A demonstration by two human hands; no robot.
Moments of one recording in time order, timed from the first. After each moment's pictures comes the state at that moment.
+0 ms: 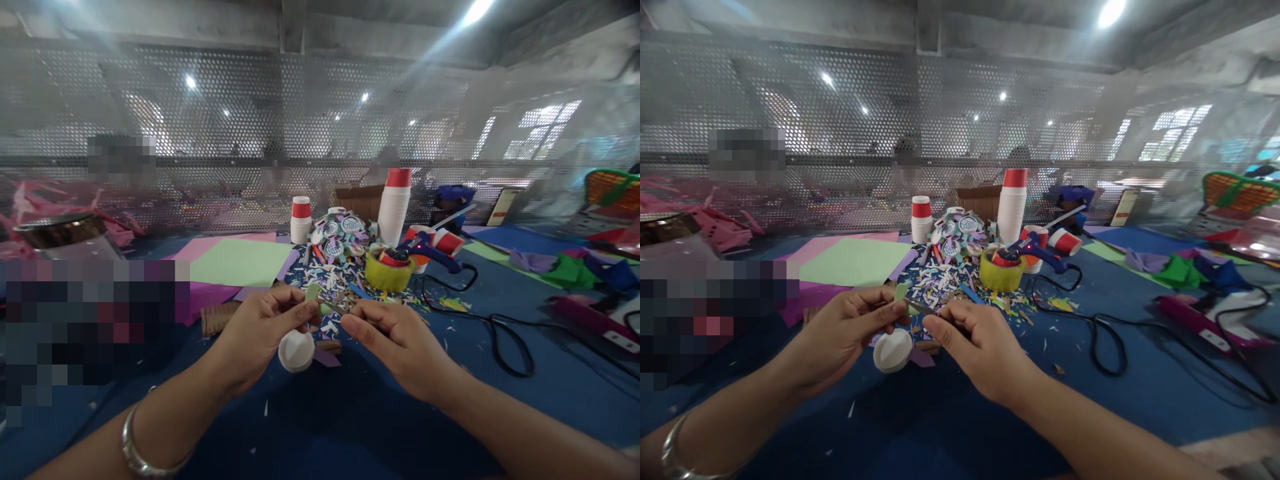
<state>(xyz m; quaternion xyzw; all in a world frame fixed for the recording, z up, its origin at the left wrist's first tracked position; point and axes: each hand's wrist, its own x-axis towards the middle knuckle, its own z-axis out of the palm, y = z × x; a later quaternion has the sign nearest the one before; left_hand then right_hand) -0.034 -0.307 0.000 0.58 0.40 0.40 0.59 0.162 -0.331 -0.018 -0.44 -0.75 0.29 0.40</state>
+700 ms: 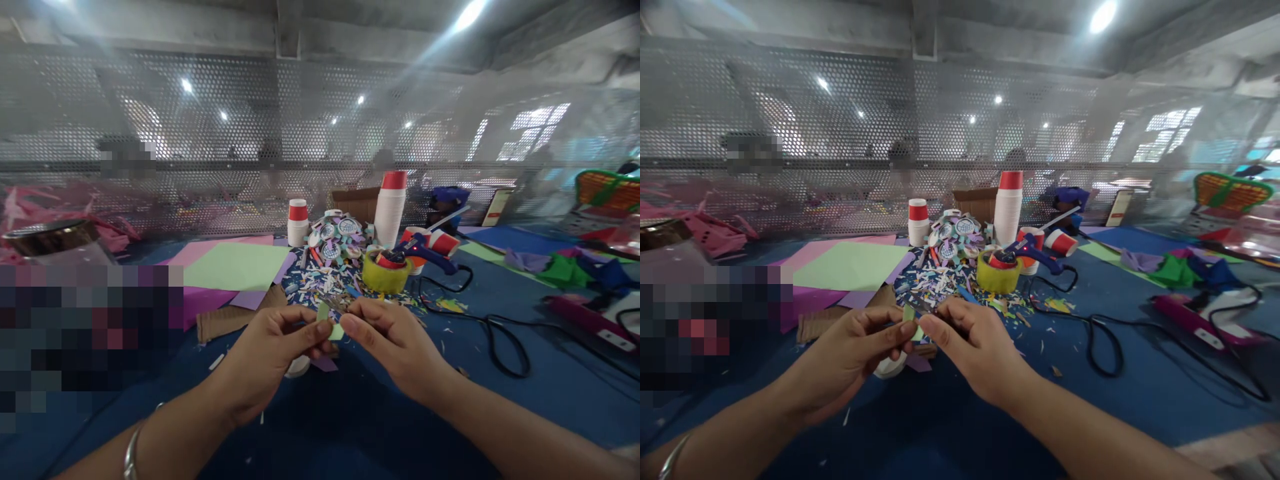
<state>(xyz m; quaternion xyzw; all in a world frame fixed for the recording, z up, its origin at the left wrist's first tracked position) -0.021 -0.318 -0.003 0.51 0.40 0.37 0.67 0.162 -0.328 -0.020 -0.42 -0.74 0.31 0.43</state>
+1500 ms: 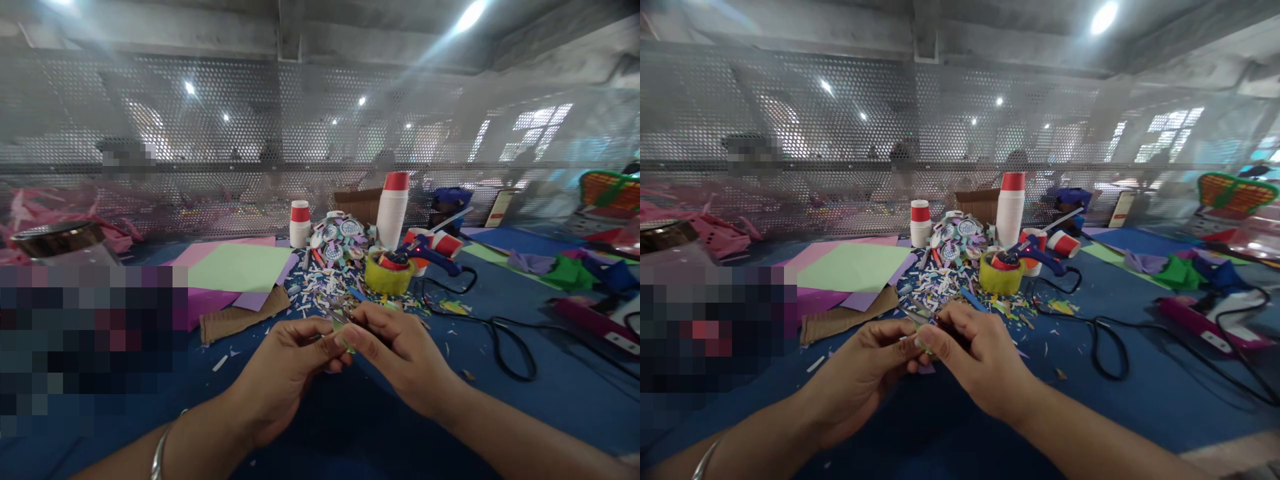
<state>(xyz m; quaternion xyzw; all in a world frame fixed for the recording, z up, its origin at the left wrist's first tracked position) -0.010 -0.326 -0.017 0.47 0.33 0.40 0.71 0.160 -0.334 -0.021 -0.42 -0.75 0.27 0.44</state>
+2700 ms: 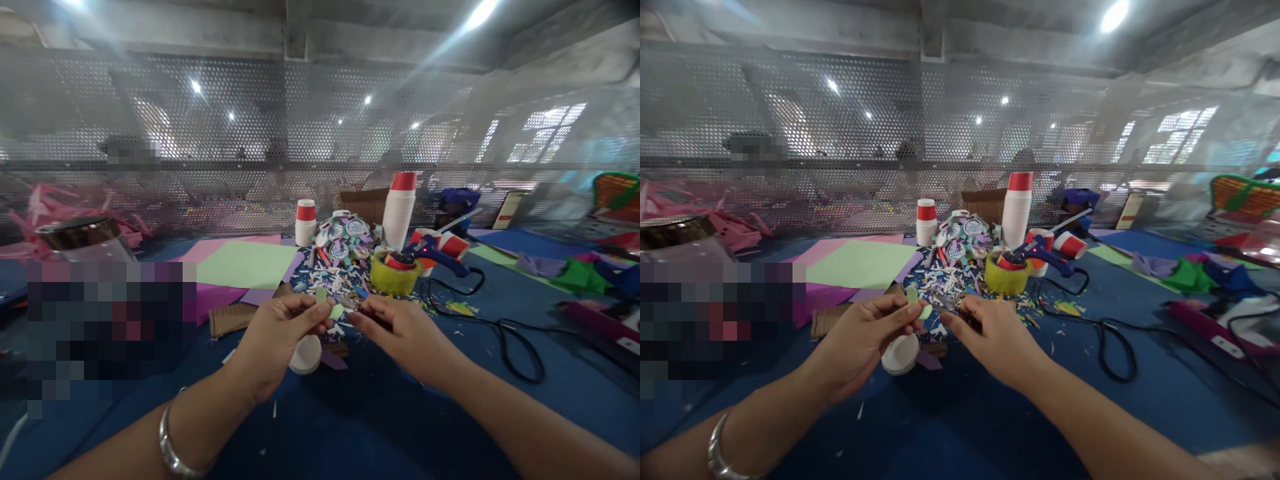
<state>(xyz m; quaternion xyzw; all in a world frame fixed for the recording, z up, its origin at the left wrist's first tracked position) -0.022 -0.310 -0.008 0.48 0.41 0.45 0.63 0.172 -0.315 -0.025 -0.53 -0.78 0.17 0.30</state>
